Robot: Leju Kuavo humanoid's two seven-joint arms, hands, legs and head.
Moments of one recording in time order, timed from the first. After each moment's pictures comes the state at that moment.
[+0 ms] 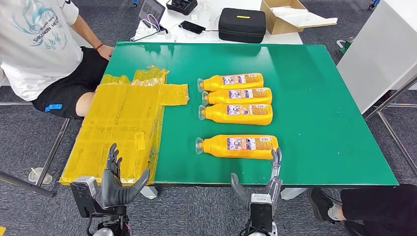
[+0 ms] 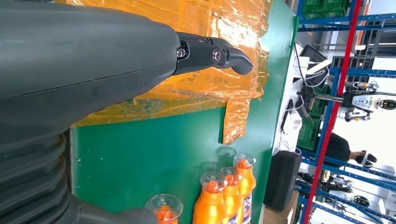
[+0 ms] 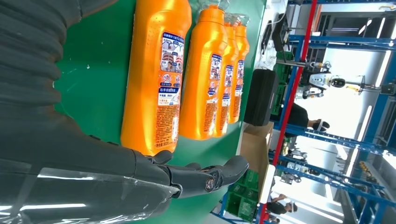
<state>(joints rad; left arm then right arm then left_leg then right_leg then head) 0.15 -0.29 -0.15 -1.36 -0.03 0.07 -0.61 0.17 0.24 0.27 -1.39 0.18 -0.70 -0.70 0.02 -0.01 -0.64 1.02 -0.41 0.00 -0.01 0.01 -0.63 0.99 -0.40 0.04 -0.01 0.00</state>
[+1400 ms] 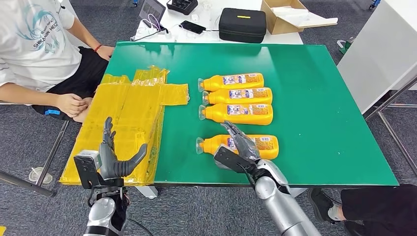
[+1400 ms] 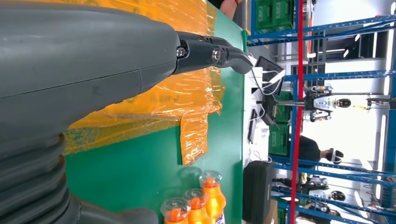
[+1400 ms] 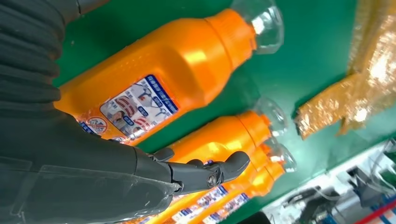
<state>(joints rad) -0.08 -0.27 -0.09 -1.21 -0.13 0.09 -0.68 -0.29 0.00 0.37 -1.12 0.65 -0.03 -0.21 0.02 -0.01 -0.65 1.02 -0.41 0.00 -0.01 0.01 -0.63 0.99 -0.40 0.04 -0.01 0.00</state>
